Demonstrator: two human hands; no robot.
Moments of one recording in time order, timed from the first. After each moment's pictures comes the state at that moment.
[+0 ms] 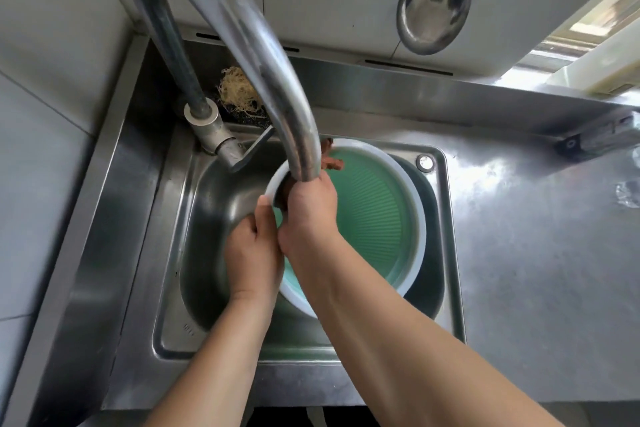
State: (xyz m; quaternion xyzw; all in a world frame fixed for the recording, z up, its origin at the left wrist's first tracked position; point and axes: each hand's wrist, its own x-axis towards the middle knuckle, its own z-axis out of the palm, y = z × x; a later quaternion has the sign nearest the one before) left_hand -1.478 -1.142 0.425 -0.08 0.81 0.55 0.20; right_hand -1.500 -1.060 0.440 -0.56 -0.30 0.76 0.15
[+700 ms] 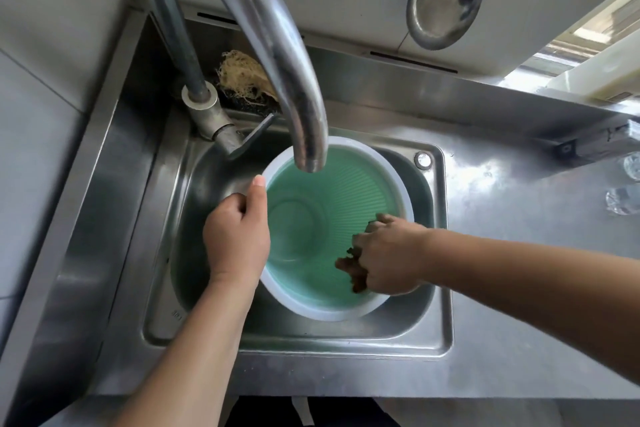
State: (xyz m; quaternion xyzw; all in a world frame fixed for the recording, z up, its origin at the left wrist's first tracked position) left_hand -1.494 -1.149 0.417 -0.04 0.84 0.52 0.15; right_hand -1.384 -0.973 0.459 0.12 -0.86 -0.06 -0.49
